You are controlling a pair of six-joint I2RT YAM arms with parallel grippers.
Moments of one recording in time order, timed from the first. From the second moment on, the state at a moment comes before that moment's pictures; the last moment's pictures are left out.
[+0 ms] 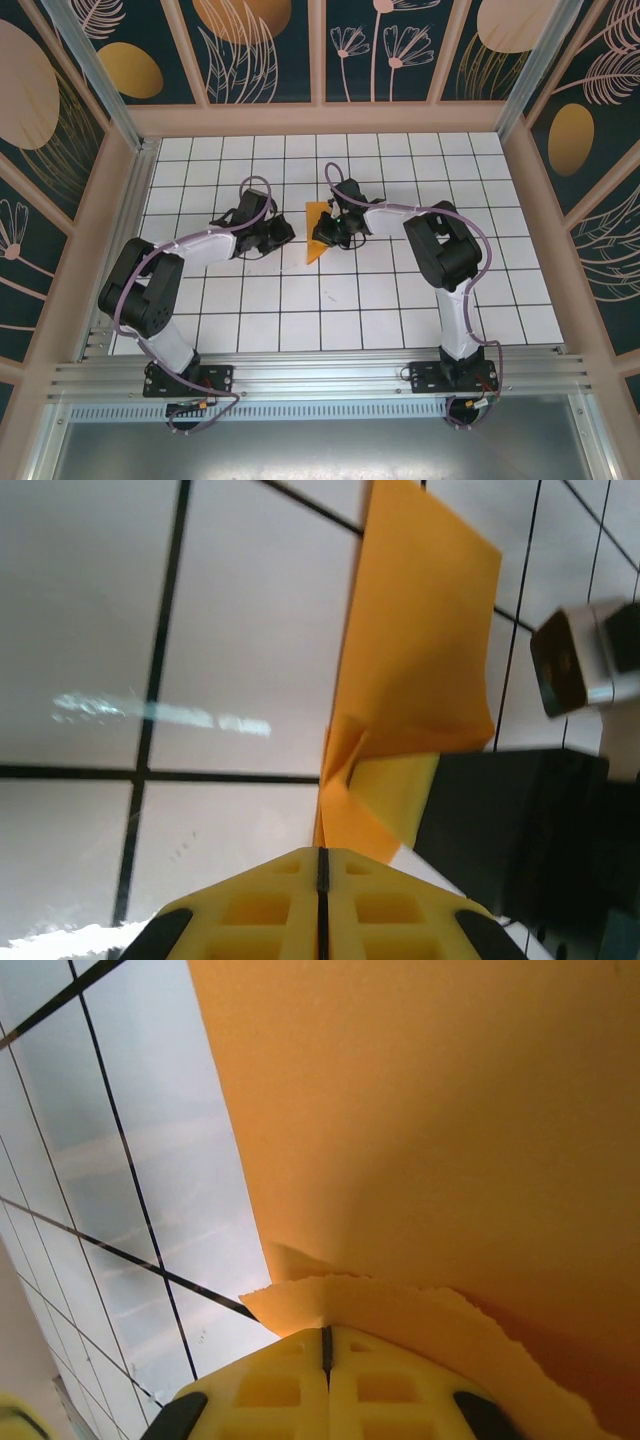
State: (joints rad) left arm -0.47 1.69 0.91 -0.09 0.30 -0.91; right arm 0.58 2.09 1.31 -0.23 -0.49 0.83
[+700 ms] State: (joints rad) left arm -0.55 1.86 0.91 0.02 0.43 -0.95; right arm 0.58 2.09 1.30 -0.22 -0.49 0.83
